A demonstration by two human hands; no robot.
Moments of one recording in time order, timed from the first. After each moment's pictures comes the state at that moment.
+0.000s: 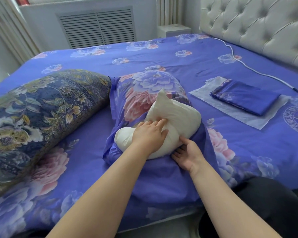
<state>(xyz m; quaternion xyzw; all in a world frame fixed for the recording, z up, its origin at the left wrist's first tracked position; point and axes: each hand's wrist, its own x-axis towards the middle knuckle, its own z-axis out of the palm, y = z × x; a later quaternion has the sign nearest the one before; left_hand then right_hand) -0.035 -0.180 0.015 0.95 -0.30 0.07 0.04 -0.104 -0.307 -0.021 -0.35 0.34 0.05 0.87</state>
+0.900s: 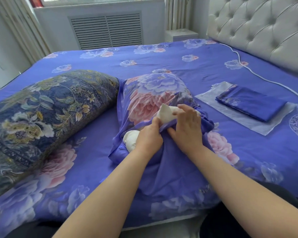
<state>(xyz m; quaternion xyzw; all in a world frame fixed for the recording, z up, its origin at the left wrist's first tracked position) -0.059 -0.167 0.031 0.94 -0.17 0.03 0.29 -0.068 -0.304 0.013 -0.90 -0.03 -0.42 0.12</state>
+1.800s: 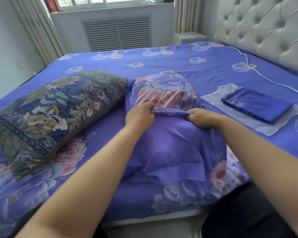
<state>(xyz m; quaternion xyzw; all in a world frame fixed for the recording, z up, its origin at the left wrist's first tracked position) -0.043 -0.135 0.086 0.96 -0.13 0.09 0.21 -0.069 -0.345 0.090 -0.96 0.00 0.10 0.25</state>
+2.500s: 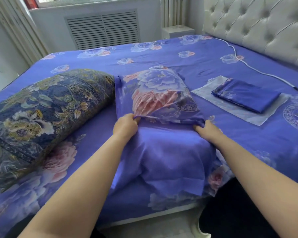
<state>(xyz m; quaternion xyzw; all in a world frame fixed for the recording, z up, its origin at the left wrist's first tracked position) -0.011 -0.116 0.029 0.97 -0.06 0.01 0.23 -0.090 -0.395 -0.007 -0.89 0.29 0.02 0.36</state>
